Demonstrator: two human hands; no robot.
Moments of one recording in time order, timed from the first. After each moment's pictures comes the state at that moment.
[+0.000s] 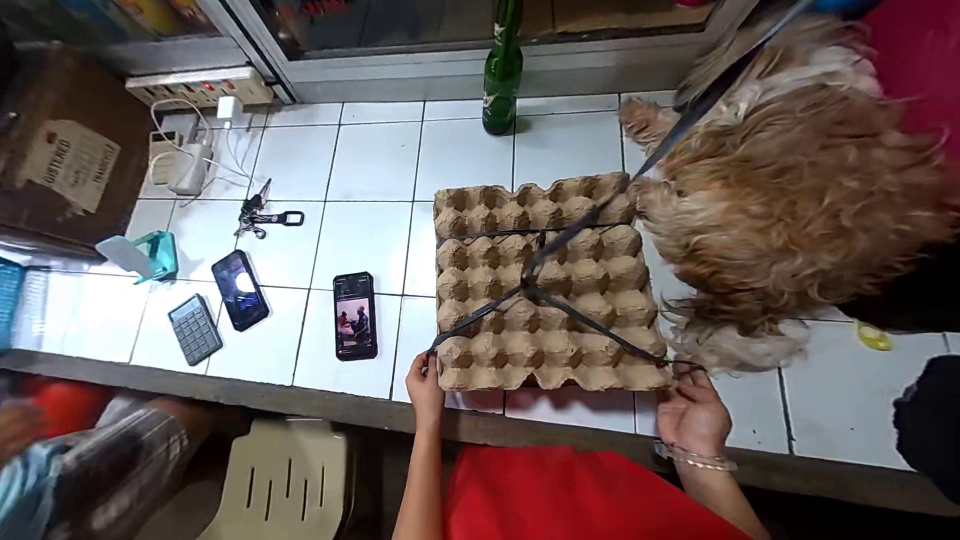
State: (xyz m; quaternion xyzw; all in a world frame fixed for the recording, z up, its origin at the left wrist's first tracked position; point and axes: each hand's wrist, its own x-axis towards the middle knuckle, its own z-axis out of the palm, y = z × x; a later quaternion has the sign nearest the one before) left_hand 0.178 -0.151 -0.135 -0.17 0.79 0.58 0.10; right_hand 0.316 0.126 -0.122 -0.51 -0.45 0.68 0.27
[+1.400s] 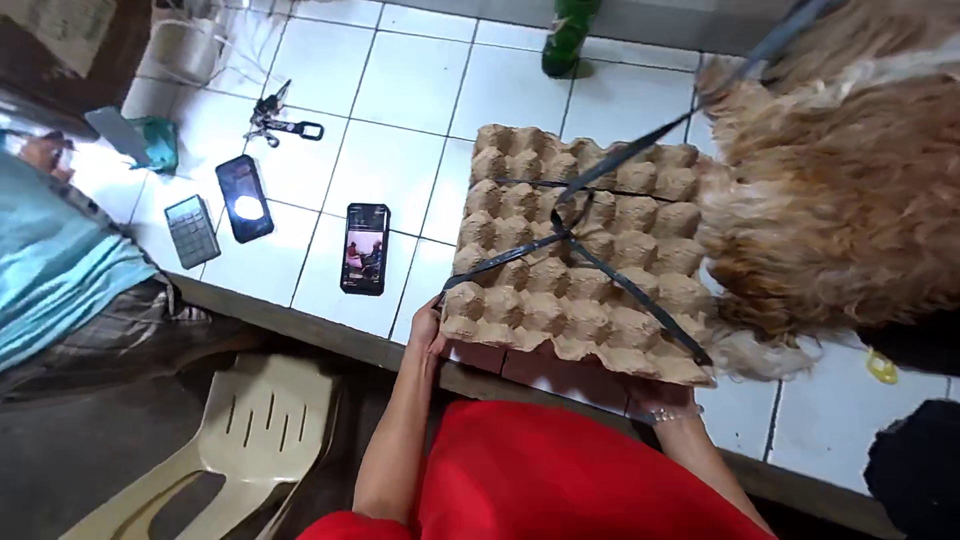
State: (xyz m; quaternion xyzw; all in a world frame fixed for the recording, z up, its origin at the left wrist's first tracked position) left_hand 0.164 -0.152 -0.143 -0.29 0.45 0.82 0.21; right_hand 0.322 0.146 -0.158 -0.30 -0.29 0.91 0.06
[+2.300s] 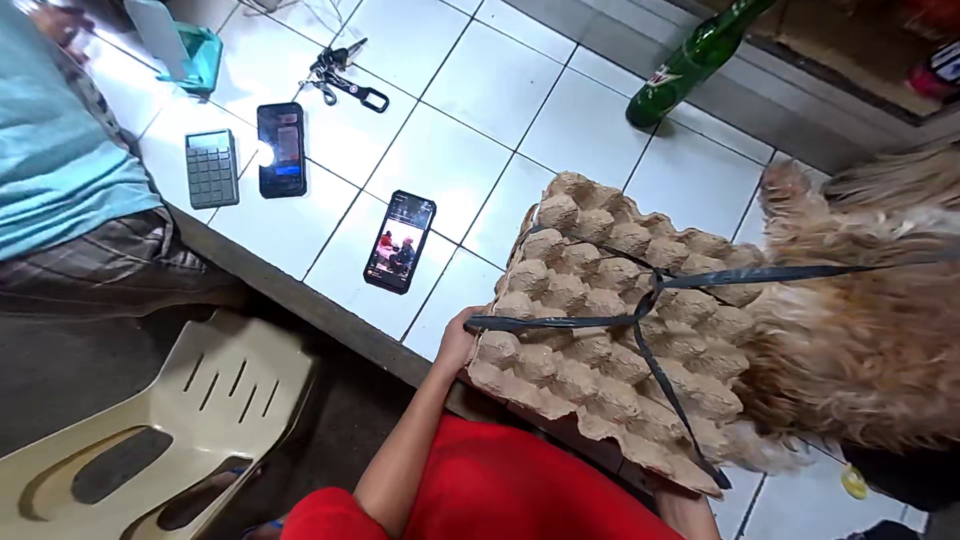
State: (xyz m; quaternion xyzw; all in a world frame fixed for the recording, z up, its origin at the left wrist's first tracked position) left_hand 0.155 -0.156 -0.134 -0.13 0.72 0.62 0.26; right_hand 0.356 0.109 -0.086 -0.39 -0.65 0.65 0.04
